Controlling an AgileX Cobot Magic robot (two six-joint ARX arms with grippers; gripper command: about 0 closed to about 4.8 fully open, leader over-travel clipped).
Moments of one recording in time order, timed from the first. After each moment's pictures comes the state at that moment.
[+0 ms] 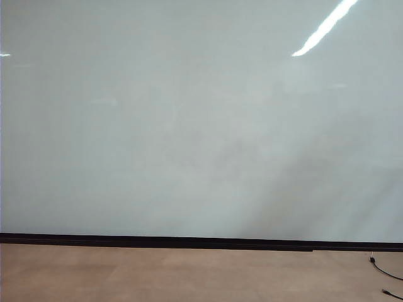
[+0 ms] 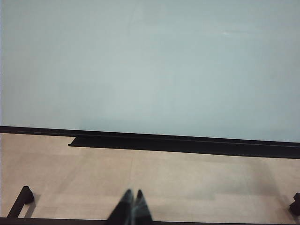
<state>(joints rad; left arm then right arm) 0.00 0.00 0.00 -0.15 0.02 -0.01 -0.13 0.00 0.00 0.03 0.34 -0.11</state>
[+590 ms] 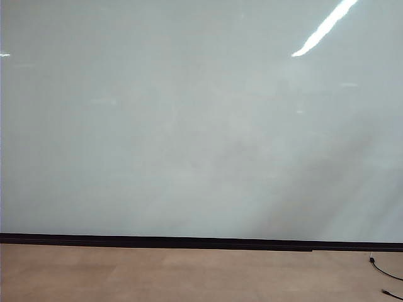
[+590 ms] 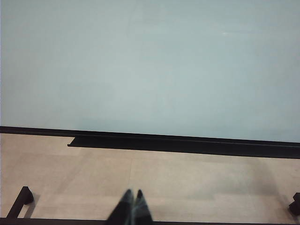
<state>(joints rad) 0.00 0.00 0.00 -0.15 0.02 -0.01 -0.44 0.26 0.00 0.28 -0.01 -0.03</state>
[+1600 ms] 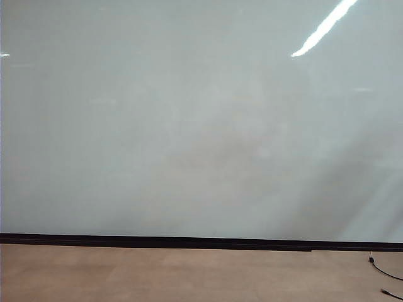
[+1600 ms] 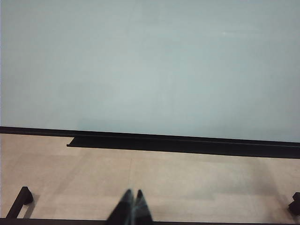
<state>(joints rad) 0.00 0.00 0.00 -0.15 0.02 -0.01 -0.47 1.12 0.00 1.18 -0.10 -0.03</state>
